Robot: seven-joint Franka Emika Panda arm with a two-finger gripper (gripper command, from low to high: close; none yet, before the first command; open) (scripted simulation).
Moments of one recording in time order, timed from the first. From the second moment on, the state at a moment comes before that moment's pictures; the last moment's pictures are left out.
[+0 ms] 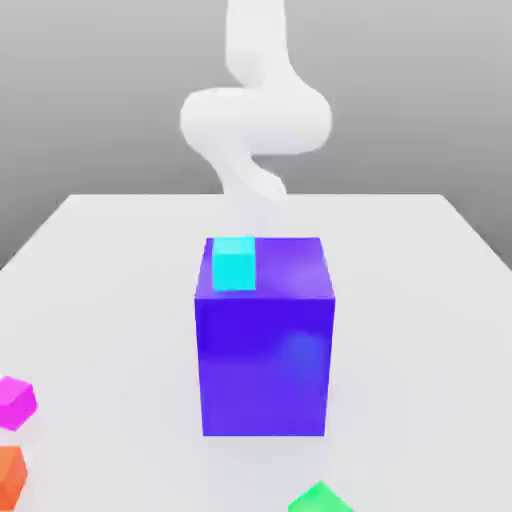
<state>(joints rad) -0.08 -0.71 0.01 -2.31 -0.01 2.34 0.90</state>
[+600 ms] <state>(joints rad) -0.50 -0.05 -0.08 -2.40 -0.08 2.59 1.63</state>
